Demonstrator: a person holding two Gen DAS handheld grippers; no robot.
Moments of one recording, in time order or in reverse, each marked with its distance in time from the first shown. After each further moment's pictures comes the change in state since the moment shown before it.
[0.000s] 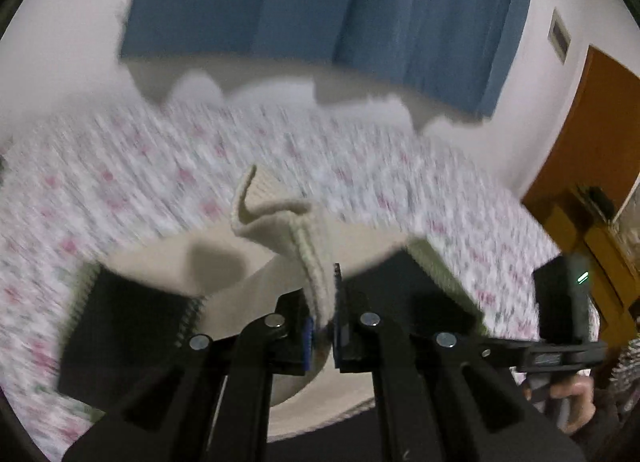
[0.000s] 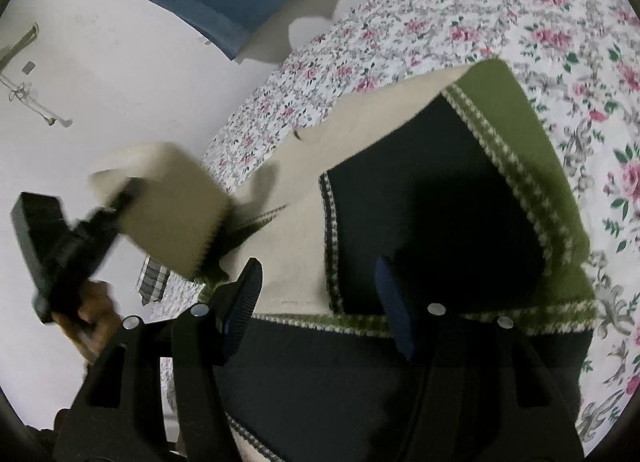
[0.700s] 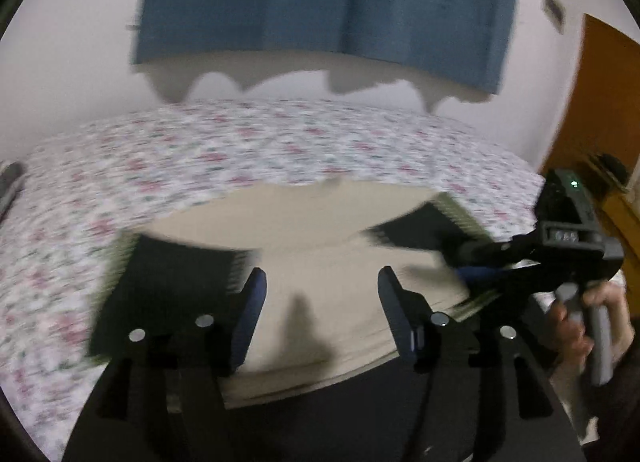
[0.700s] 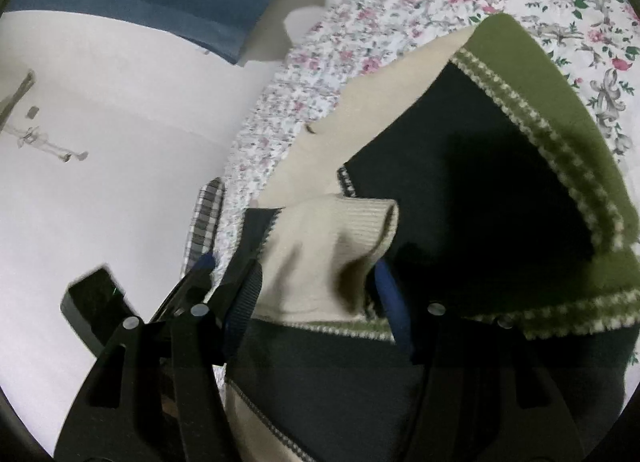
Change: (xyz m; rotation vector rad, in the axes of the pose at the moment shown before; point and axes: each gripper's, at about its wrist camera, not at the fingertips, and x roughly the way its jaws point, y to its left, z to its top) left arm -0.042 0.025 -0.046 0.081 -0.043 0.142; right arm 0.019 -0.009 0.009 0.166 0.048 0.086
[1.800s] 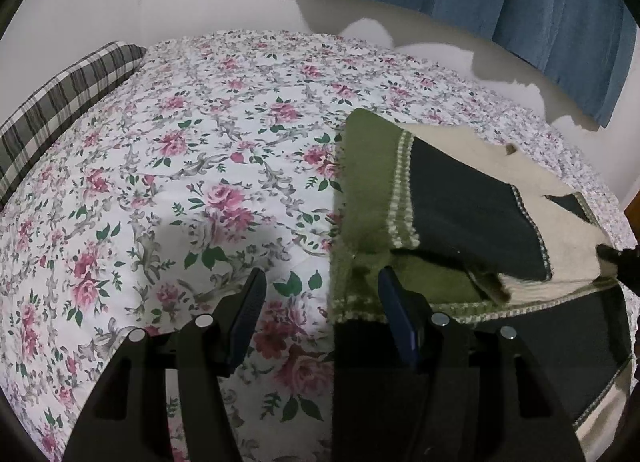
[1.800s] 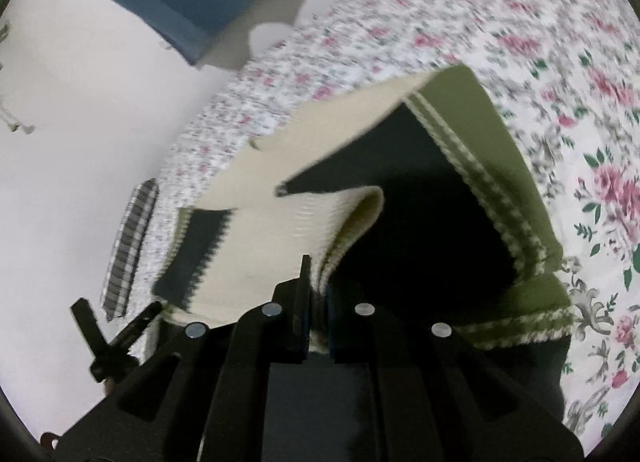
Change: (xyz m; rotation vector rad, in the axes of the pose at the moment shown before) left arm -0.006 0.128 -0.071 -0.262 0.132 0.251; right arm -0.009 -0.002 -0.003 -0.114 -0.089 -0.266
